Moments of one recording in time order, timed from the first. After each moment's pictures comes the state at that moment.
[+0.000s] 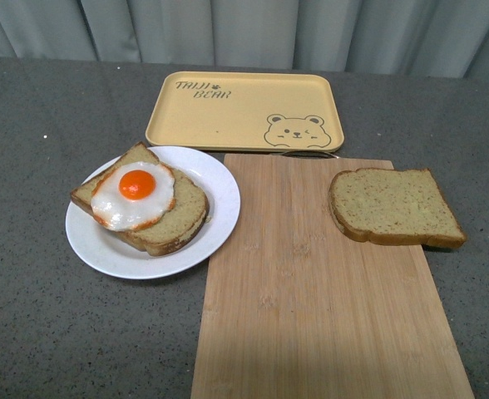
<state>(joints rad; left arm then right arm) 0.00 0.00 0.02 0.00 0.00 -0.01 0.05 0.20 0.01 0.11 0.34 -0.24</state>
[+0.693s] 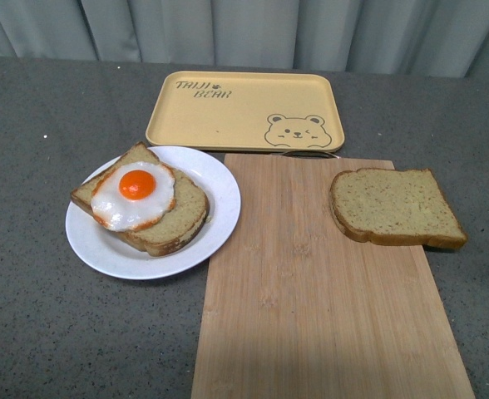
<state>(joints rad) 0.00 0.00 0.02 0.00 0.00 -0.01 -0.28 1.70 0.65 0.18 -0.47 0.05</state>
